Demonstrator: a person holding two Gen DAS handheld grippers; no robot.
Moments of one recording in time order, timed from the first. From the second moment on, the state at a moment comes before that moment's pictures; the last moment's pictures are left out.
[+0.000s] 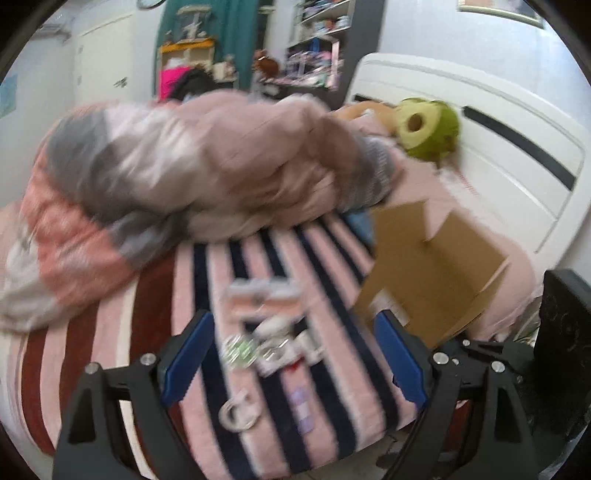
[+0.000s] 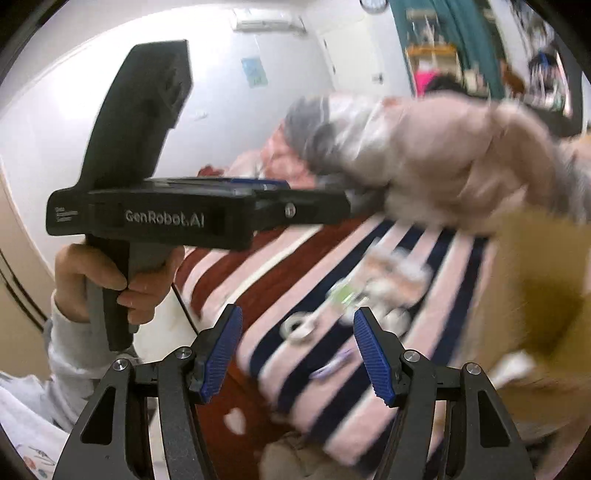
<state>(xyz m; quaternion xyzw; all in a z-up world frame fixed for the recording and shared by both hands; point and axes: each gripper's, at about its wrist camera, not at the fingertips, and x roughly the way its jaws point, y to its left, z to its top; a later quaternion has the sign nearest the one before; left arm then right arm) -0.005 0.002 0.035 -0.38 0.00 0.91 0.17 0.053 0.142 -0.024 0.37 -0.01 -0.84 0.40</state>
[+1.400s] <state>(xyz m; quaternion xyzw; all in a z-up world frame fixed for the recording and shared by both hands) -0.010 -0.031 -0.039 -0.43 -0.08 0.86 0.27 0.034 0.094 -0.070 0.37 0.12 -0.86 0.33</state>
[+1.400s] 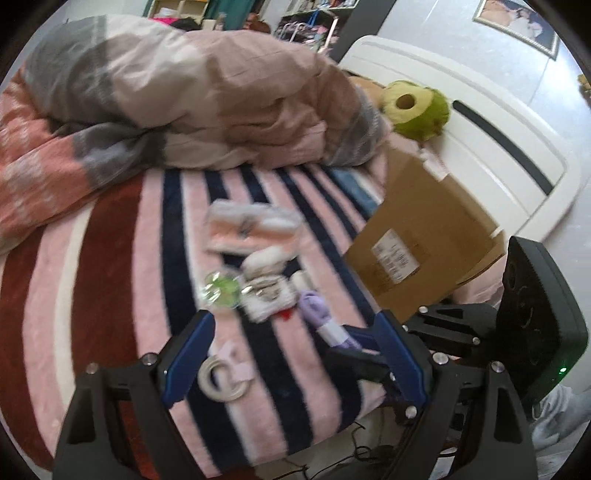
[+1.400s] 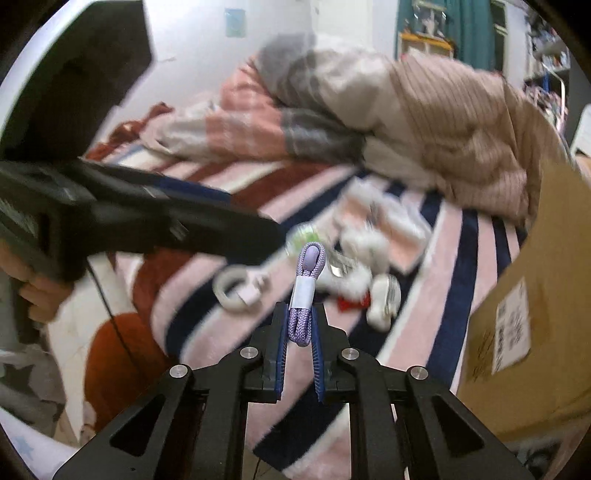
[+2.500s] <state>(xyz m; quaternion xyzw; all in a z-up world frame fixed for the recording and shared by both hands) -0.074 0.174 0.062 -0.42 0.03 0.83 0.36 -0.011 0.272 0.030 0.33 0.05 -0.89 0.30</state>
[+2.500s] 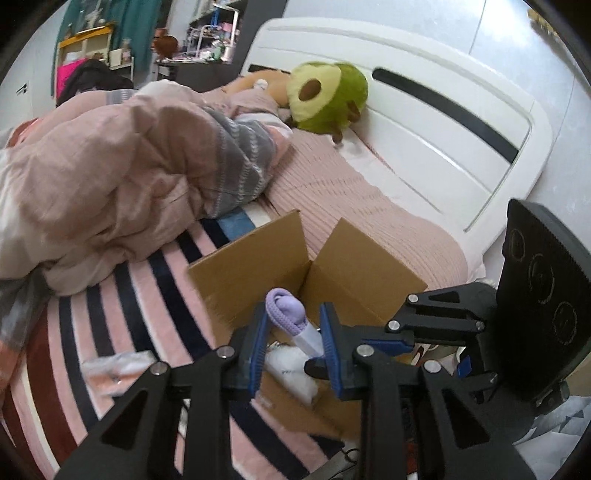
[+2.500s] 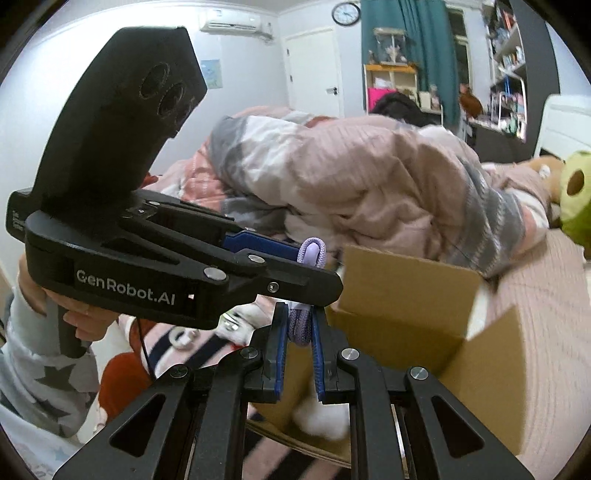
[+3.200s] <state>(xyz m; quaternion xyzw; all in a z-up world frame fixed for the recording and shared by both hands) -0.081 0.218 0.058 -0.44 0.08 0.83 0.33 -0.030 0.303 0.007 0.41 0.06 -0.87 0.25</state>
